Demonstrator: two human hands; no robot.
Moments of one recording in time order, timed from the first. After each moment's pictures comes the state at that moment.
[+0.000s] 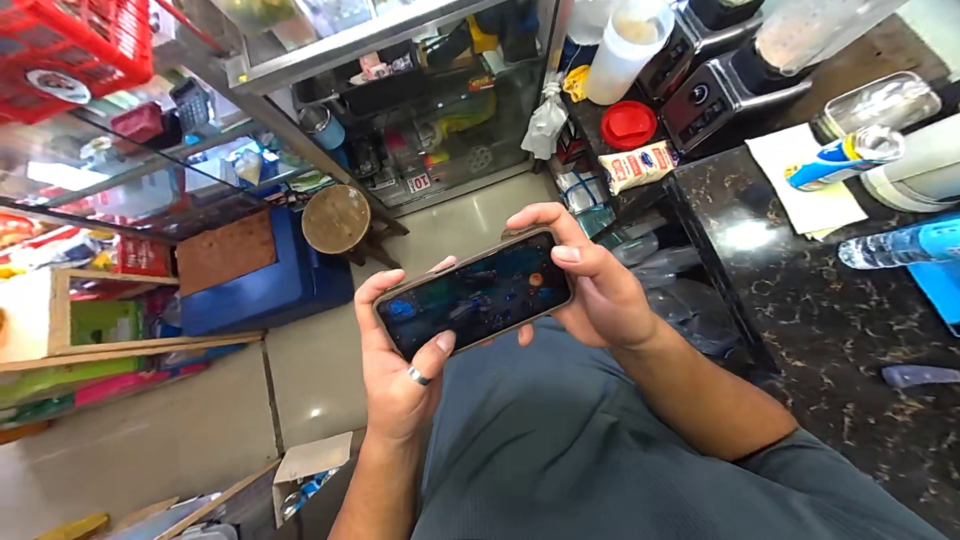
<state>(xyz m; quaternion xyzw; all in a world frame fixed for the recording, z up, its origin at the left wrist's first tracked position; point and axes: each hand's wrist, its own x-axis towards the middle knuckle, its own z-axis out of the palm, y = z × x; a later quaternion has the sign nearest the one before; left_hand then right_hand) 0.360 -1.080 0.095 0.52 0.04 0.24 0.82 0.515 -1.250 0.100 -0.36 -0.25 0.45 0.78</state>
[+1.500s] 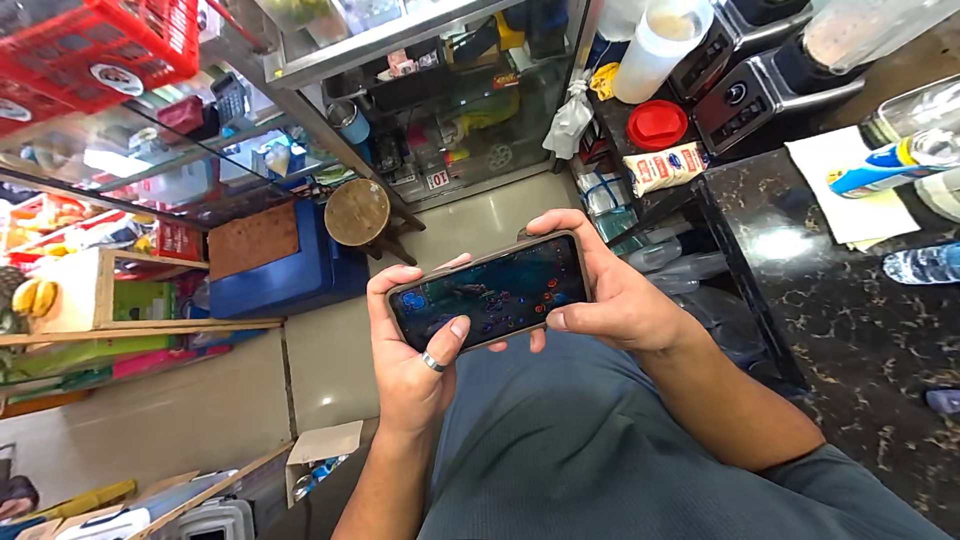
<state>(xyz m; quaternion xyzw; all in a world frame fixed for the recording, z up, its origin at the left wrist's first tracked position) 0.356 -1.083 0.109 0.48 0.06 0.26 0.83 0.515 -1.254 0.098 -0.33 -0.32 0.48 0.74</state>
